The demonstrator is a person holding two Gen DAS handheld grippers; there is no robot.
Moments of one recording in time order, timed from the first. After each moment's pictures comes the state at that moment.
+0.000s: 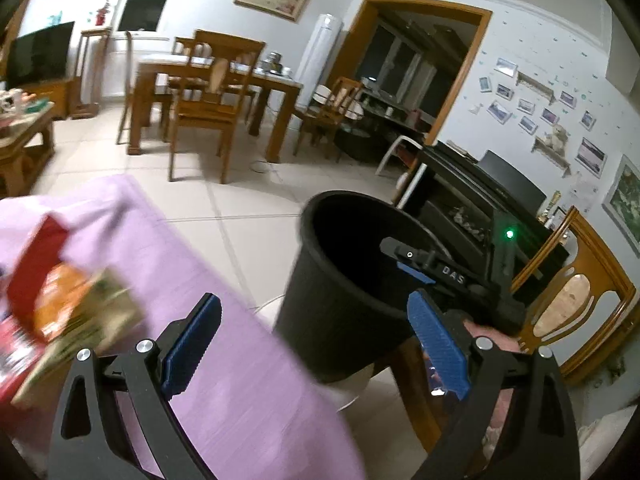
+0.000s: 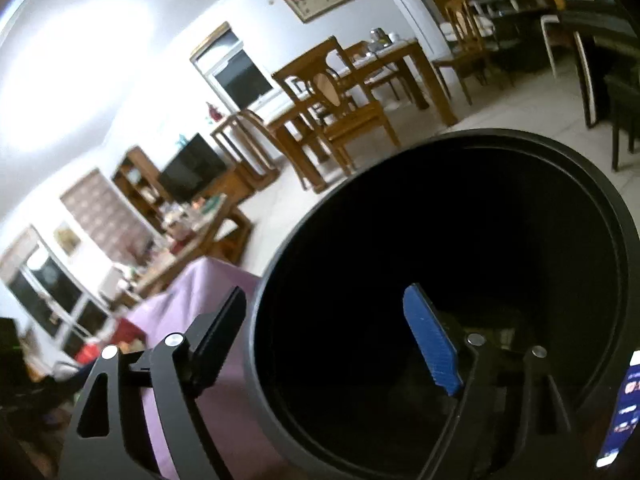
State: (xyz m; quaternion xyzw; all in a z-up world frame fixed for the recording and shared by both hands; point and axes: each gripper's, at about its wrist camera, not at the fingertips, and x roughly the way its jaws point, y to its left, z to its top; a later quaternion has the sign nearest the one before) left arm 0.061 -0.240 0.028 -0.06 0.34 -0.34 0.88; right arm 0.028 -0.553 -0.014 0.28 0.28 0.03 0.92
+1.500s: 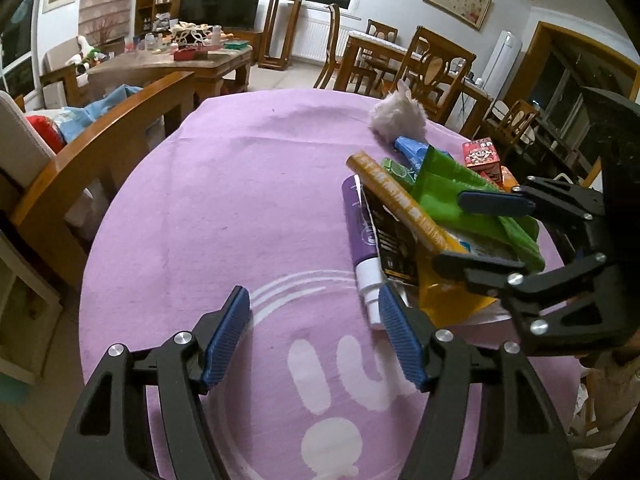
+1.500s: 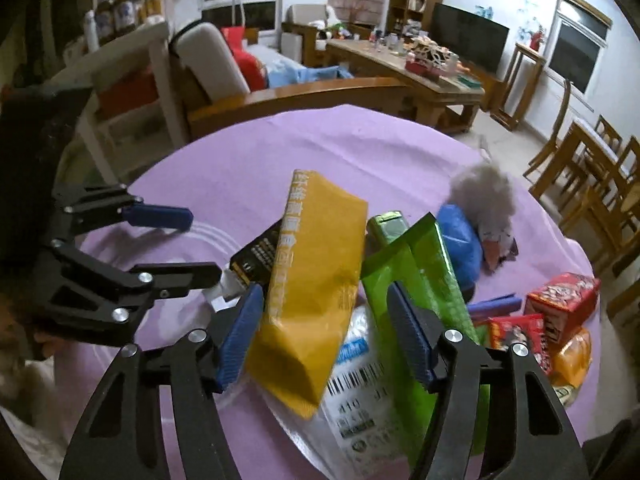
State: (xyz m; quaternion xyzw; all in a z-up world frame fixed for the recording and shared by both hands) left arm -0.017 0.090 -0.022 -0.09 0.42 -0.05 0.90; right arm 0.024 -0.033 0.030 -0.24 0.37 0.38 0.81
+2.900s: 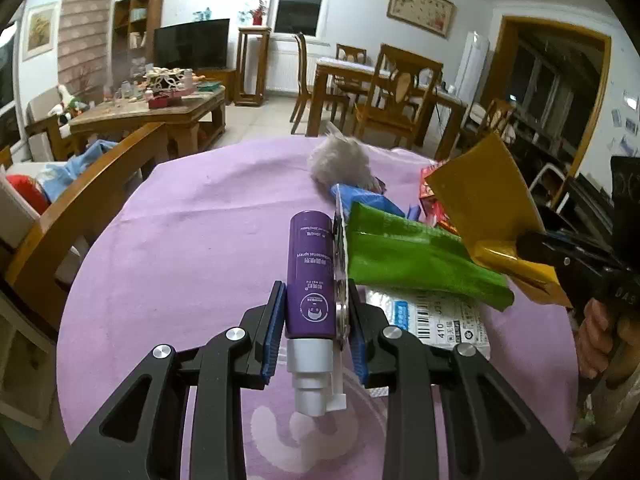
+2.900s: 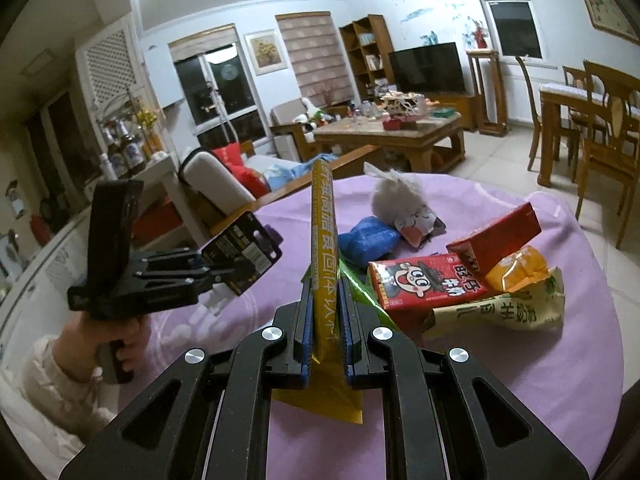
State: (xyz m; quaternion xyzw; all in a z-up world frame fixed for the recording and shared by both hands) left arm 0.009 0.037 0.006 -0.03 0.37 -0.07 0.93; right arm 0.009 -0.195 0.047 0.01 0.30 0.42 0.86
